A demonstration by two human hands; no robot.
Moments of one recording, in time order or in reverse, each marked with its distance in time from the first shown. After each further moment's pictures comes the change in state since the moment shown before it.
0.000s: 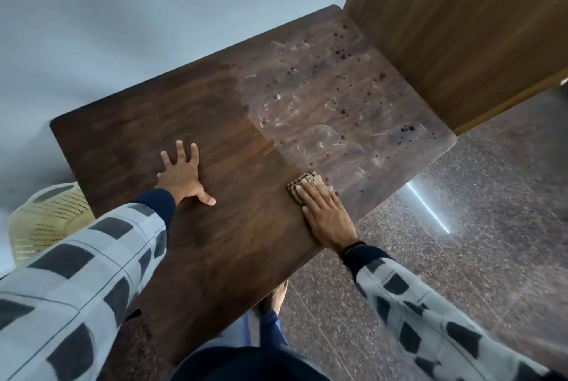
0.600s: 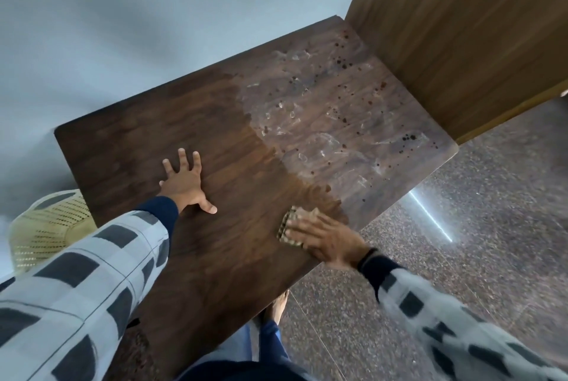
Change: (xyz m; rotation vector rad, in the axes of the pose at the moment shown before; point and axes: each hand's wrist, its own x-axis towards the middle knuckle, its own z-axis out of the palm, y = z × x) left_hand 0.006 0.002 0.000 0.008 -0.030 -0.025; right_hand -0.014 0.031 0.008 -0.196 -0.082 -0.578
